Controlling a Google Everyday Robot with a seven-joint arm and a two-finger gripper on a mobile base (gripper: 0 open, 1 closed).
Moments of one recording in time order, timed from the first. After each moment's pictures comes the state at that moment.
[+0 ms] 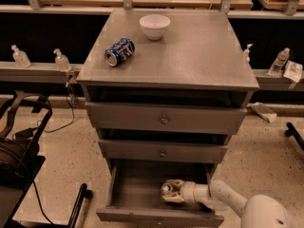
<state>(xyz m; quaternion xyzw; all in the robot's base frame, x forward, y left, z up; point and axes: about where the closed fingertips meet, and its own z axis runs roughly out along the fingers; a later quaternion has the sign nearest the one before) 0.569 -0.098 0.183 -0.49 0.69 0.31 0.44</state>
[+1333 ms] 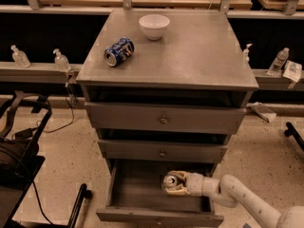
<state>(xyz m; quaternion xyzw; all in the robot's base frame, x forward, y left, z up) 0.568 -0.103 0.305 -0.50 0.61 0.31 0.53</state>
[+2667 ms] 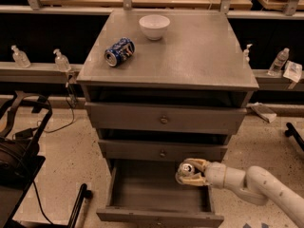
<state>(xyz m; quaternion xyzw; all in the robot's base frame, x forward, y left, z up) 0.547 -0.157 0.451 -0.46 0.64 0.29 0.54</state>
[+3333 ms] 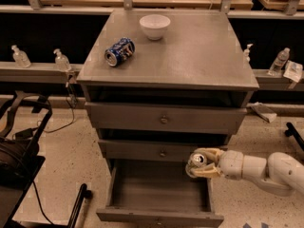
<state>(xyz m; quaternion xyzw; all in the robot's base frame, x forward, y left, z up) 0.529 -0.188 0.558 -0.47 0.65 0.28 0.52</state>
